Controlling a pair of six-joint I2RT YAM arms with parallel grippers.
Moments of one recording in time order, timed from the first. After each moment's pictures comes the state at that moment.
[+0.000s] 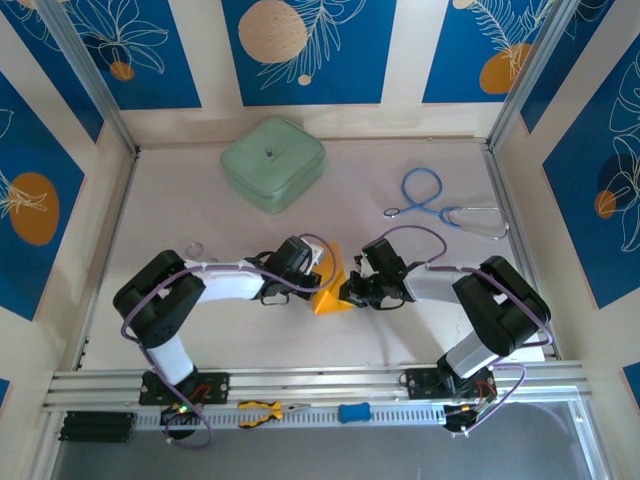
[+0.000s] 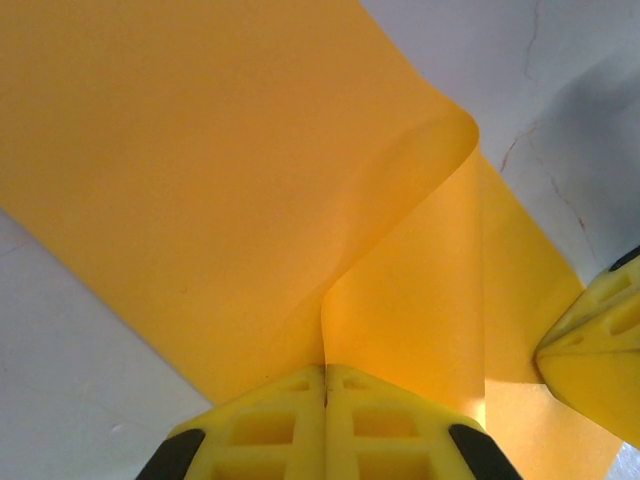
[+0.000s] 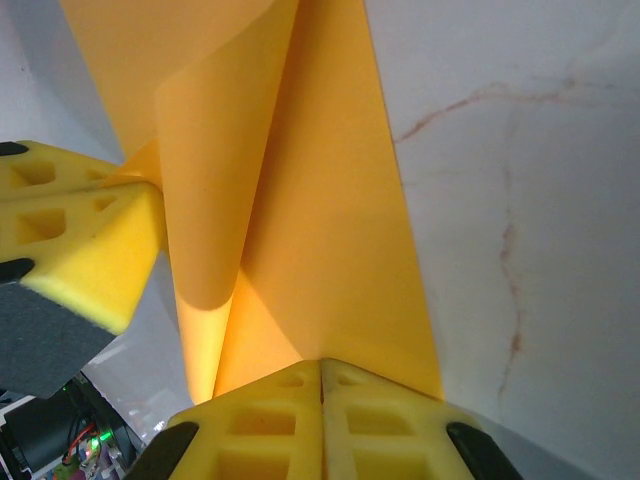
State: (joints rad) left arm -0.81 1.71 0.81 -0.04 0.14 -0.36; right arm 0.59 1.55 0.56 -0.05 -0.51 0.87
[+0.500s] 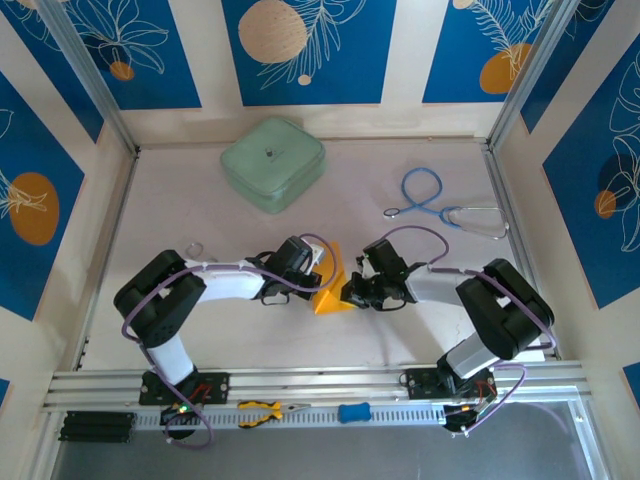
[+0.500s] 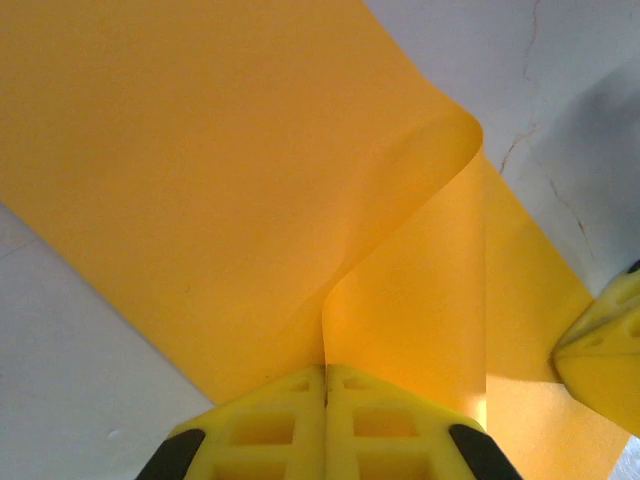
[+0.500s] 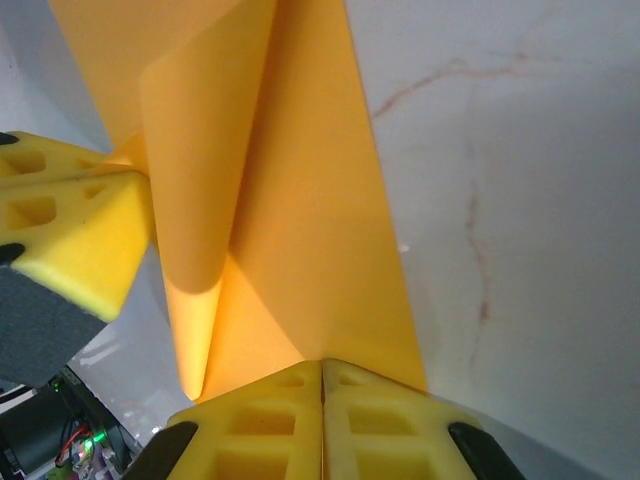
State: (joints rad) left arm -0.81 1.72 0.81 -0.04 0.14 -0.36; right arm 0.58 1.52 0.55 -0.07 -0.50 0.87
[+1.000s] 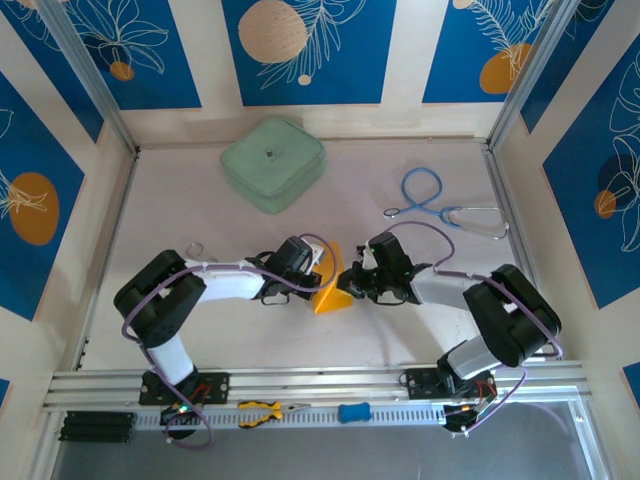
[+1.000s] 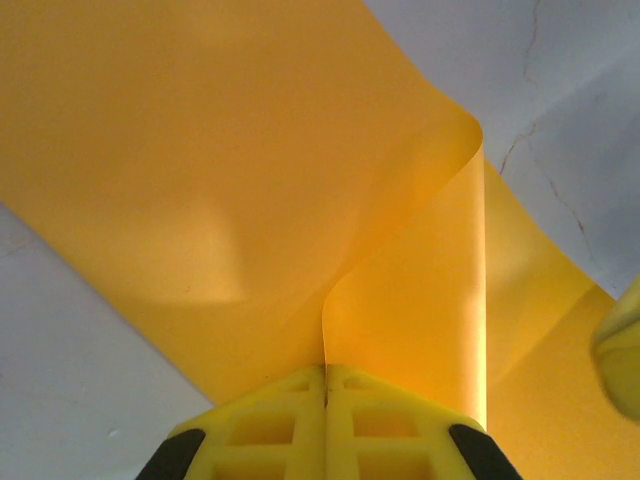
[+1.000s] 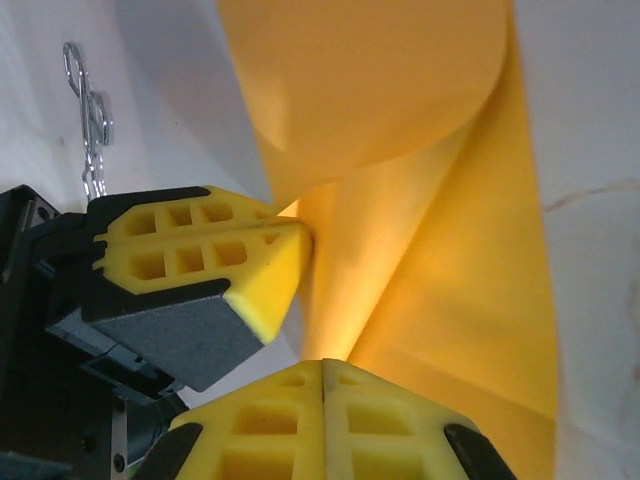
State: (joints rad) left arm -0.81 1.72 0.81 -0.04 0.14 -0.36; right arm 0.57 1.50 0.54 0.10 -0.56 0.97
